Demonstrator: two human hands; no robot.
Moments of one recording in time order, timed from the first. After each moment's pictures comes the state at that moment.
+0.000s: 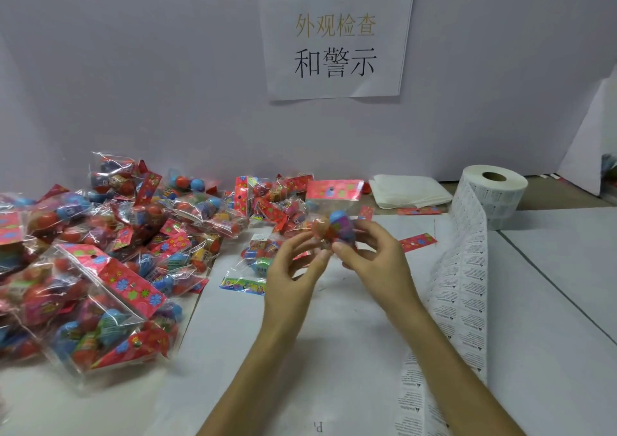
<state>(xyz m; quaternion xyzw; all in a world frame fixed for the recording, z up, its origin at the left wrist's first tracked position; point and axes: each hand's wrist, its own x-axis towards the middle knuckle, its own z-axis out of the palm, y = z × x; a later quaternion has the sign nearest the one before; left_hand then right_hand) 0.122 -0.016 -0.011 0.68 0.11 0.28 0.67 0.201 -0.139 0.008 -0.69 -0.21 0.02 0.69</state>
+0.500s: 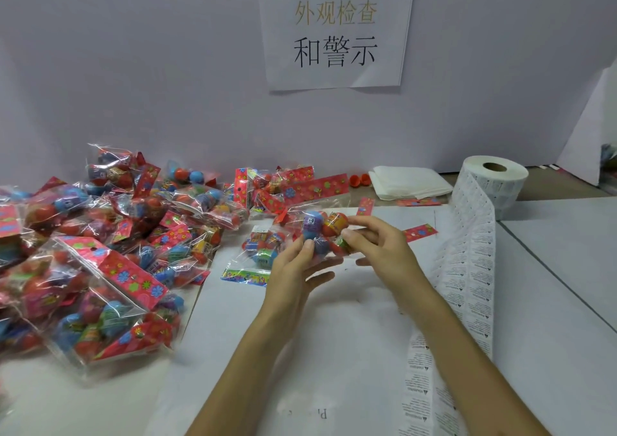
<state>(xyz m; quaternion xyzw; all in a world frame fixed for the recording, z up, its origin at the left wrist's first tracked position) 0.120 -0.012 0.001 0.56 0.10 0.13 0.81 0.207 -0.146 0.012 -0.72 -0.20 0.08 0.66</state>
